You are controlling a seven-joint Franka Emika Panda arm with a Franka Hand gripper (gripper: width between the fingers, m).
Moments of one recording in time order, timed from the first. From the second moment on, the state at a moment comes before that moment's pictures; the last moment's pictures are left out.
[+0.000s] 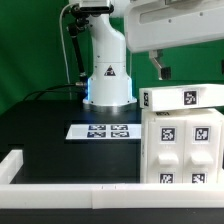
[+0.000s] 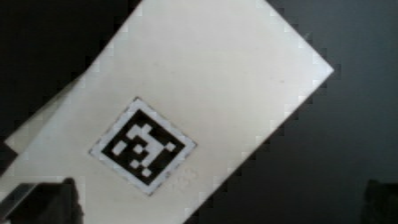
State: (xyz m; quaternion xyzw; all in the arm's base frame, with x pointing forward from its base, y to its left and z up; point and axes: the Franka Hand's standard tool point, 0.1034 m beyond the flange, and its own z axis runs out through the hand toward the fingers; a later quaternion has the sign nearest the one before) arm 0.635 0.094 0.193 -0.95 0.28 -0.04 0.08
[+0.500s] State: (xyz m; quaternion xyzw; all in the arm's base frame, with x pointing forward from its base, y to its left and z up) arm 0.635 0.090 0.192 -0.99 0.07 -0.06 0.05
